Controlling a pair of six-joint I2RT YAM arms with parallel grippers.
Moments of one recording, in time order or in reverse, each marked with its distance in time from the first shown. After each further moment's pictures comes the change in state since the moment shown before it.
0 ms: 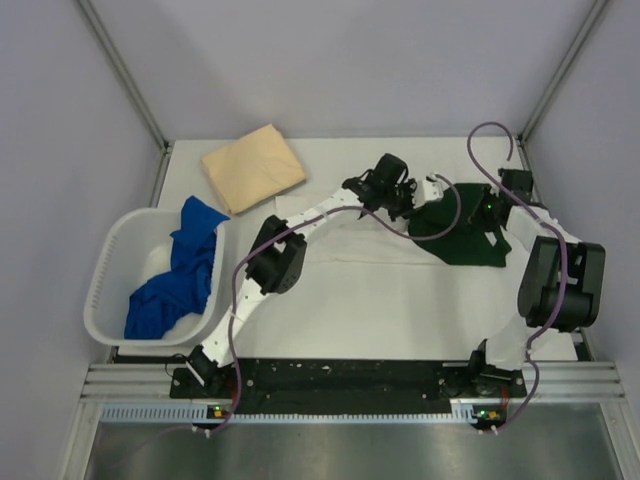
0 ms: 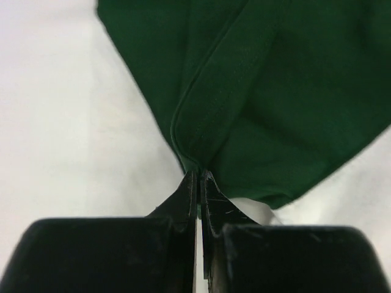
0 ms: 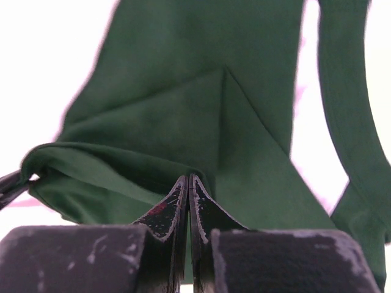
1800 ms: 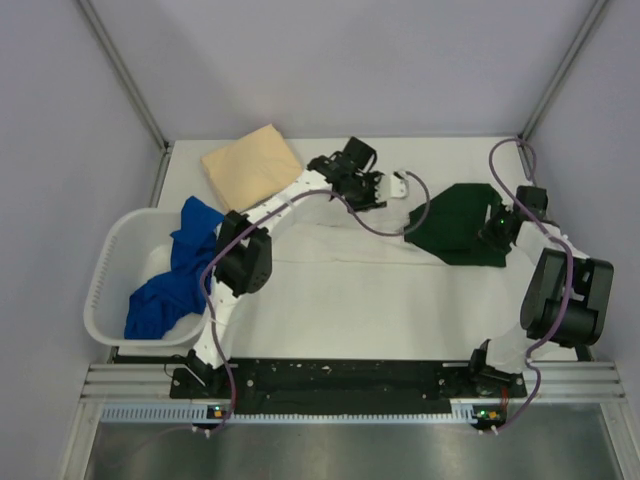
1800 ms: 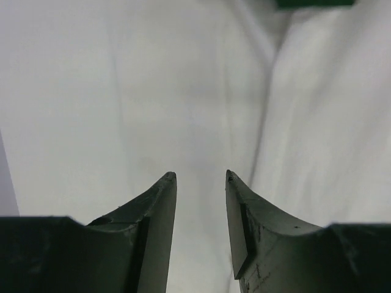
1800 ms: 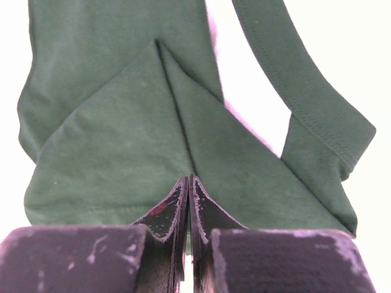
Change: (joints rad) left arm 0.063 -0.256 -0.162 -0.399 -0.094 0.285; right arm -0.110 -0.103 -0.185 -0.011 0.005 0.098
